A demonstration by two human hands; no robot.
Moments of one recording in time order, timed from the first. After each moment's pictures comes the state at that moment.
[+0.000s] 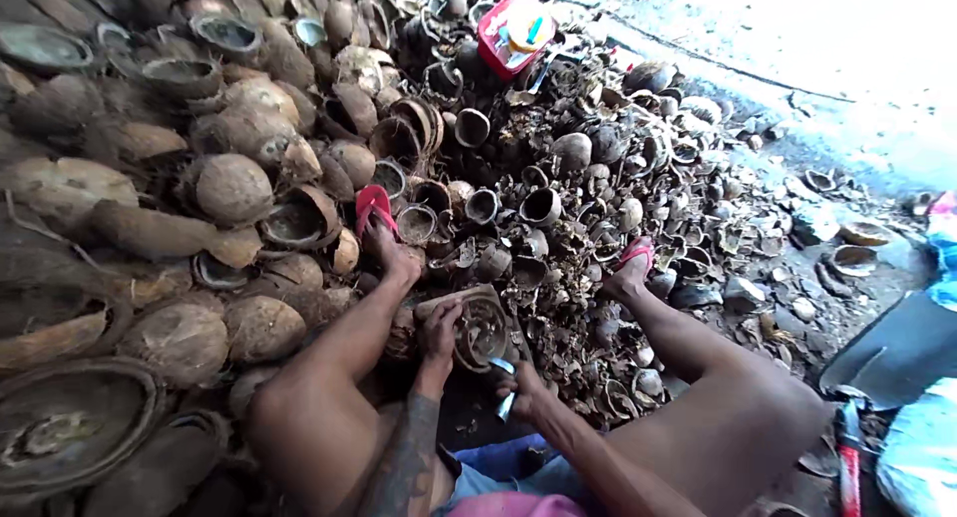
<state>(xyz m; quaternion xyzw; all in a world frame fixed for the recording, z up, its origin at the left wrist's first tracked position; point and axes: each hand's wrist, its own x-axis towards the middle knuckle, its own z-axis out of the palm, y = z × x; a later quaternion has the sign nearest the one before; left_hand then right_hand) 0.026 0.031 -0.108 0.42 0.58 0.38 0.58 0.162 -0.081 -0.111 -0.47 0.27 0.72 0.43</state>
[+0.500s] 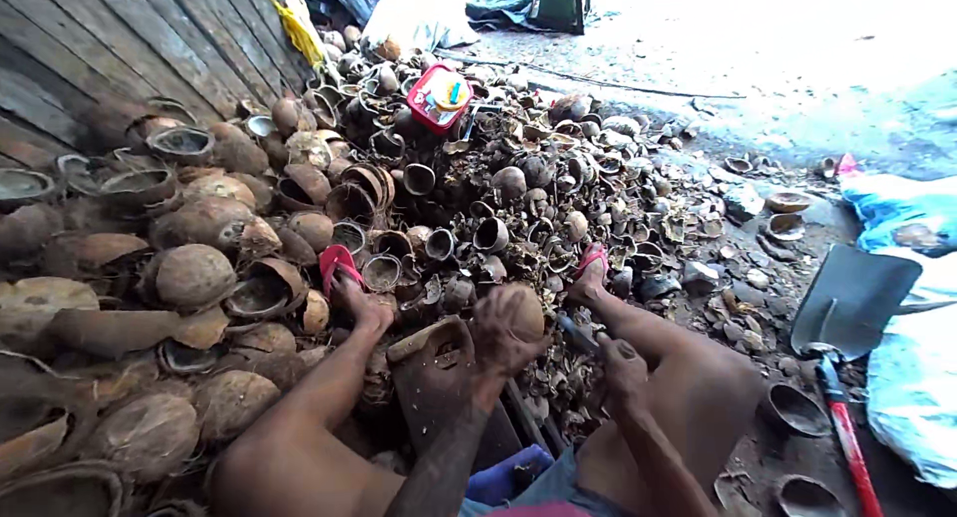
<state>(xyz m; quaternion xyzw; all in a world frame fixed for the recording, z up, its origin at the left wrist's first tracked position) 0.166 -0.006 -0.053 0.83 0.44 0.22 0.25 0.313 -0.145 -0.022 -0.72 0.00 0.33 0.60</state>
